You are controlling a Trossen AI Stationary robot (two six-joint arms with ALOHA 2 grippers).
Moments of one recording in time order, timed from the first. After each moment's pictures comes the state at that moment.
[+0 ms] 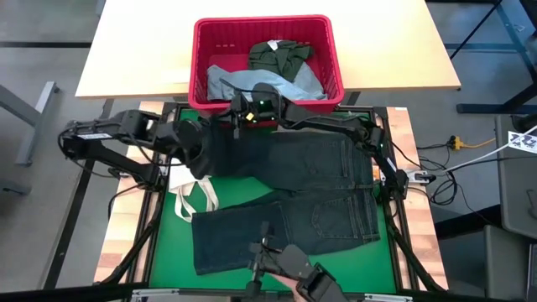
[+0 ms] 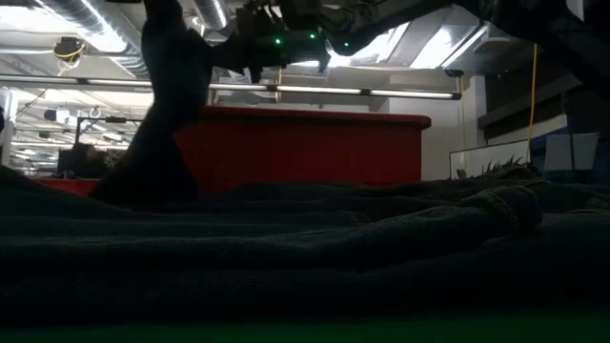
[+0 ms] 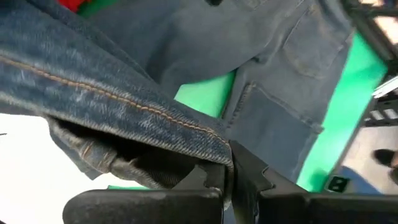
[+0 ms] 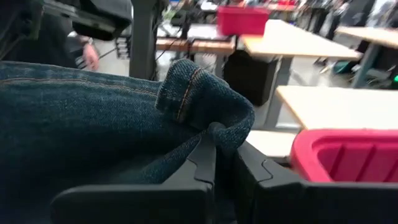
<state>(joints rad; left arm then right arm) -0.06 1.16 1.46 -1.28 -0.13 -0.85 -0.67 2.20 1.95 0.12 -0.45 -0.11</state>
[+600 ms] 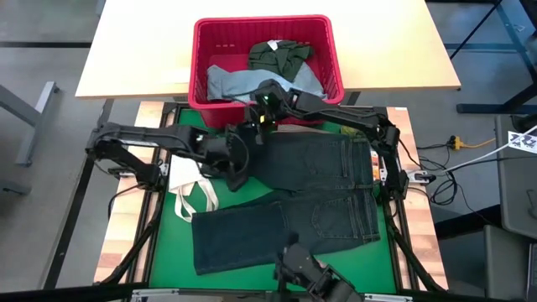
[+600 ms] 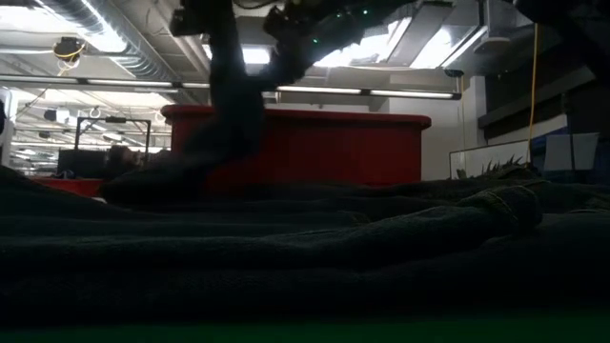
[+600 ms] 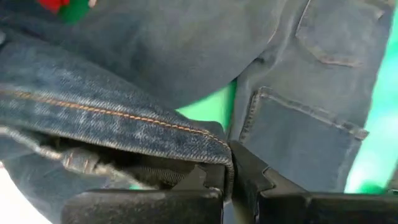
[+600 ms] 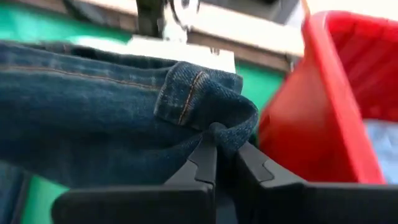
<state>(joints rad) -0.05 1.46 1.46 -1.07 -0.15 -0.65 -0.69 2.06 1.95 -0.56 -0.31 -0.51</state>
